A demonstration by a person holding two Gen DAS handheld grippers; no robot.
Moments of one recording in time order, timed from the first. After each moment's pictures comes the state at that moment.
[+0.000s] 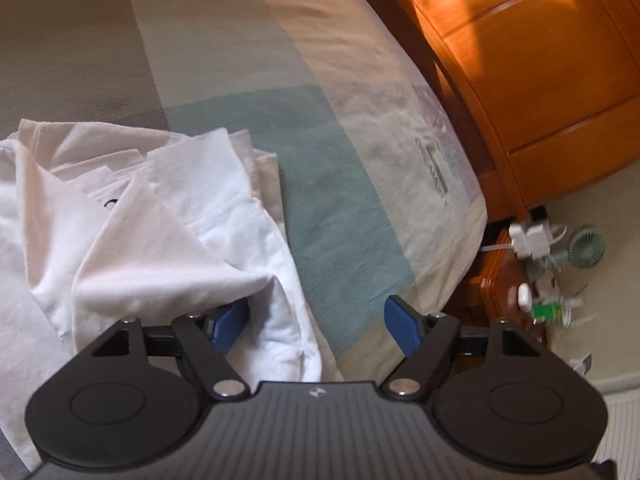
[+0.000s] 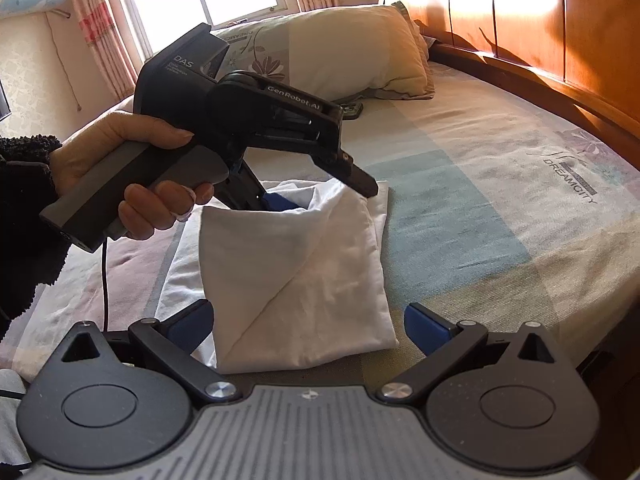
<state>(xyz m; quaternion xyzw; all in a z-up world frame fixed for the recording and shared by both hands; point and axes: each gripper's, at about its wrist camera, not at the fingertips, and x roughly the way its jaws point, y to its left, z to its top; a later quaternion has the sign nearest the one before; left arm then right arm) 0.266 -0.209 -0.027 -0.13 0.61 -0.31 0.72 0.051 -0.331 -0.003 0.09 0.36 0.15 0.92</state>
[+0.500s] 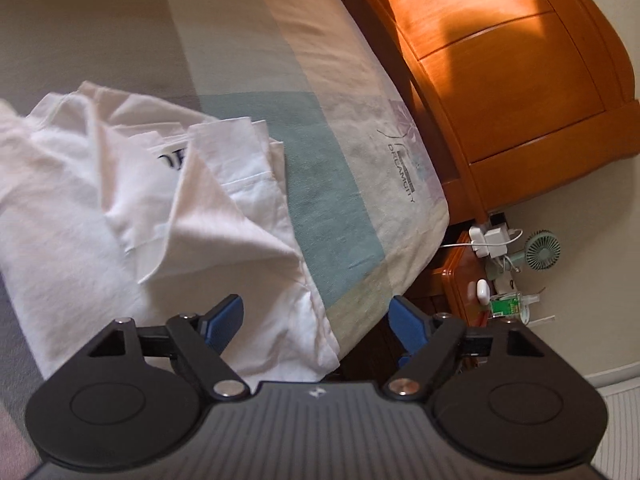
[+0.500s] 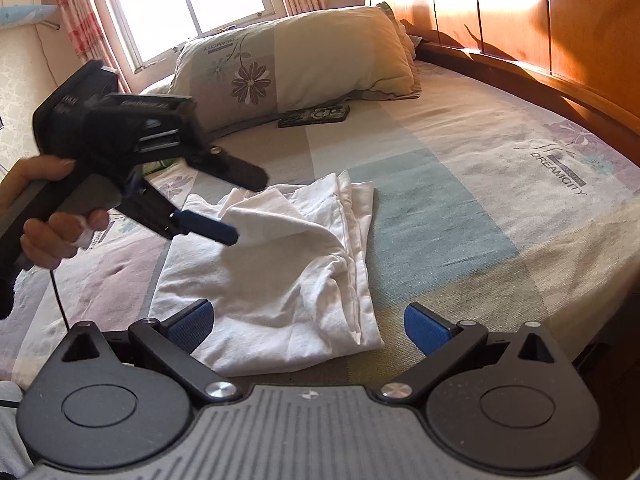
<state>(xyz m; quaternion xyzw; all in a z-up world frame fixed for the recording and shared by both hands) 0.224 -0.130 -0.012 -0.23 0.58 -0.33 0.71 0.055 -0.344 -0.009 0.11 0.35 0.13 0.92</state>
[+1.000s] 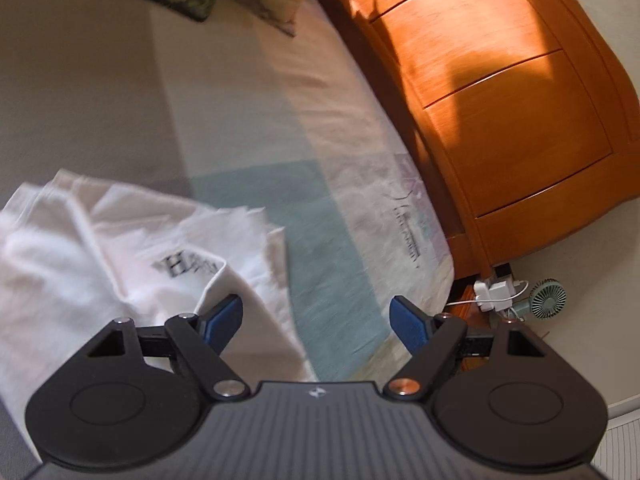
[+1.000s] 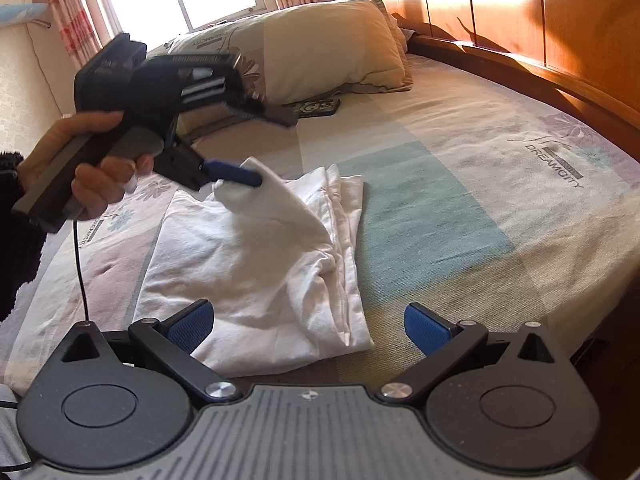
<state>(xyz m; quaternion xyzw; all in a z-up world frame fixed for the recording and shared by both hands) 0.287 -0.169 0.003 -0.22 0.53 -0.33 0.75 0.064 -0.347 -0.017 0.11 0.36 0.12 0.92</state>
